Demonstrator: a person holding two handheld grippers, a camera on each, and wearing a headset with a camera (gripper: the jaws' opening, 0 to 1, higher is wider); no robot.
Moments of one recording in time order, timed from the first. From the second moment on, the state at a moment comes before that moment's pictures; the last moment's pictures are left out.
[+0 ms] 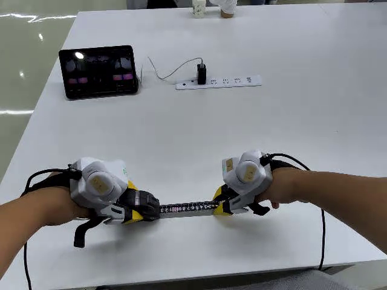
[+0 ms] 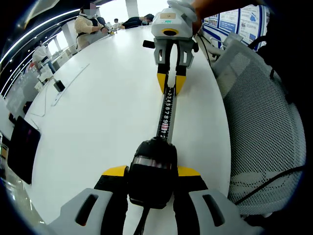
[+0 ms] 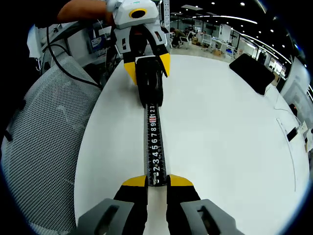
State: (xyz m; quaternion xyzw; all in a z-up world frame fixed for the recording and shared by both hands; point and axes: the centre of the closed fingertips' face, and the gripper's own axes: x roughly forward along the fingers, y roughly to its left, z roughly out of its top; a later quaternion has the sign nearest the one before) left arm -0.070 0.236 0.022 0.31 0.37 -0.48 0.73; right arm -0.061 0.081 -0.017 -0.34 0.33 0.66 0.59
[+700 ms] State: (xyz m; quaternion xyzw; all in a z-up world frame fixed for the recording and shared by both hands) left arm -0.069 0.235 0.021 0.30 0.37 -0.48 0.74; right arm -0.056 0.063 -0.016 -0.34 0.33 0.66 0.59
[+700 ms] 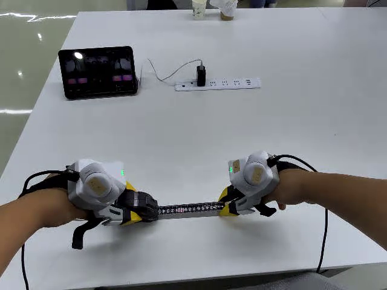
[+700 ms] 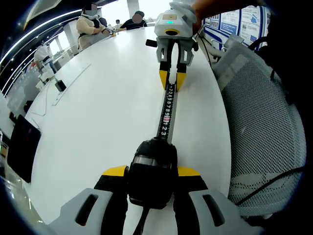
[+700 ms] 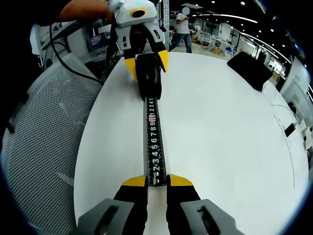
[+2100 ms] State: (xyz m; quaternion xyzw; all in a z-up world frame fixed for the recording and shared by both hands) left arm -0.068 0.236 0.019 0.30 0.37 -0.47 0.74; right arm -0.052 0.042 -0.017 -0.34 0.33 0.66 0.59
